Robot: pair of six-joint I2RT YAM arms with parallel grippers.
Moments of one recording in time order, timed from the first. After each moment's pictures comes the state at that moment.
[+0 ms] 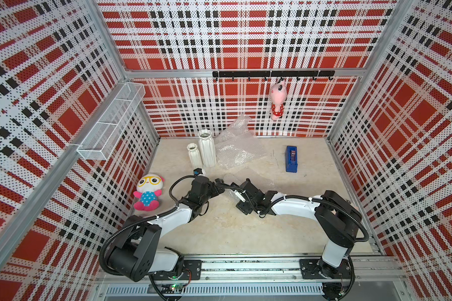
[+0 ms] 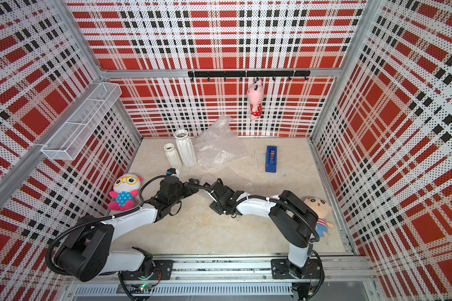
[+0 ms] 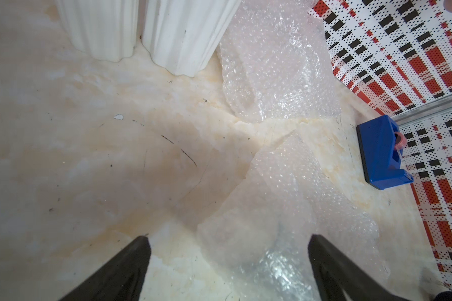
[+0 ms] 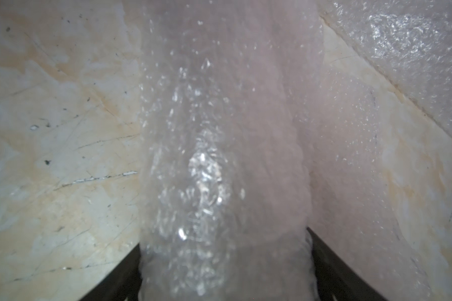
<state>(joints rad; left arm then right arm) -0.40 1.37 0.54 0.25 -0.06 -0.70 0.94 1.79 1.05 -0.18 0.24 -0.08</state>
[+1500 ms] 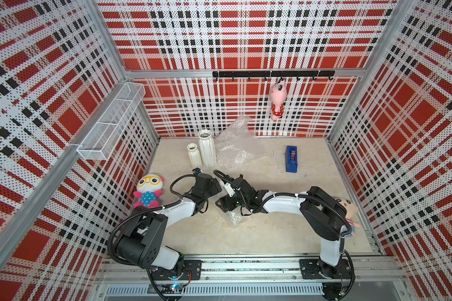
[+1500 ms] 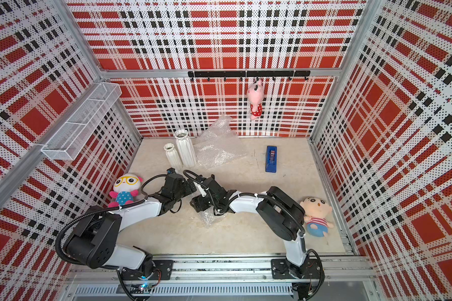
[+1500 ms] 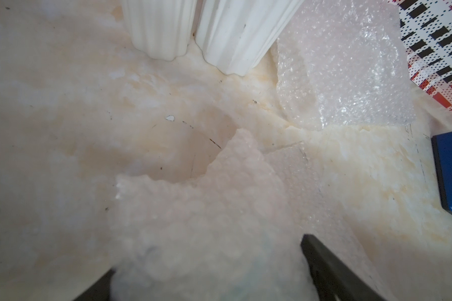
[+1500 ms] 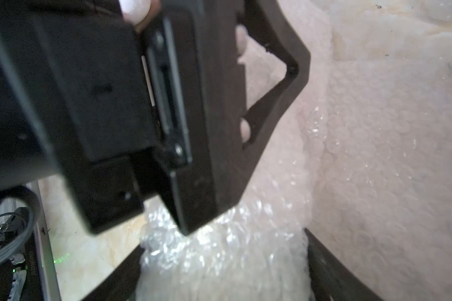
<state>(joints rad) -0.40 1.47 0.62 0.13 -0.18 -0.71 0.95 1.94 1.14 0.09 -0.13 0.34</state>
